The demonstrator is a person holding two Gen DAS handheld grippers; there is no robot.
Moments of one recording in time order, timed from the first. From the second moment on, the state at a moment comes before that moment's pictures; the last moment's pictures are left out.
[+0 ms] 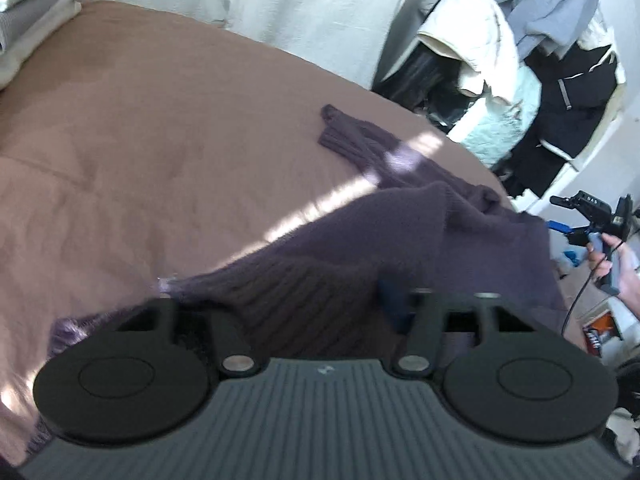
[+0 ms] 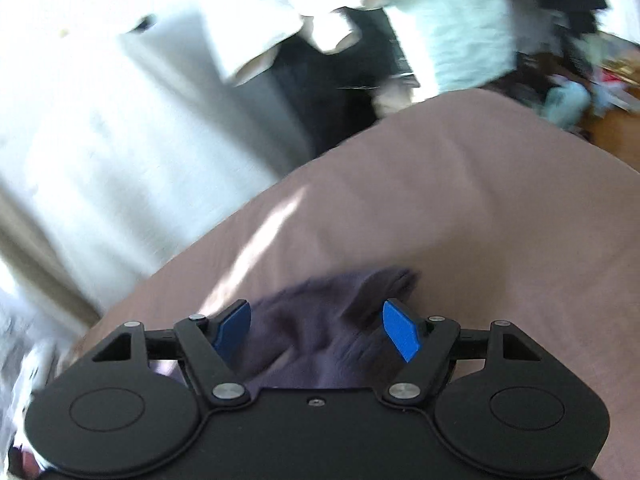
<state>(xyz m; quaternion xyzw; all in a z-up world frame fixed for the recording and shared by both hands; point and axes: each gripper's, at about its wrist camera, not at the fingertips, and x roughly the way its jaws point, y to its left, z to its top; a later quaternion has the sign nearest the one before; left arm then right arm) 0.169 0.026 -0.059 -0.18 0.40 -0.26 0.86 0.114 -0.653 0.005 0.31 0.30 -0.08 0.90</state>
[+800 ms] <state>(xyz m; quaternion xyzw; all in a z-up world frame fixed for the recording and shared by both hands) 0.310 0.028 0.033 0.02 0.29 0.01 0.96 0.187 -0.568 0.075 0.09 0.20 -0.20 0.96</state>
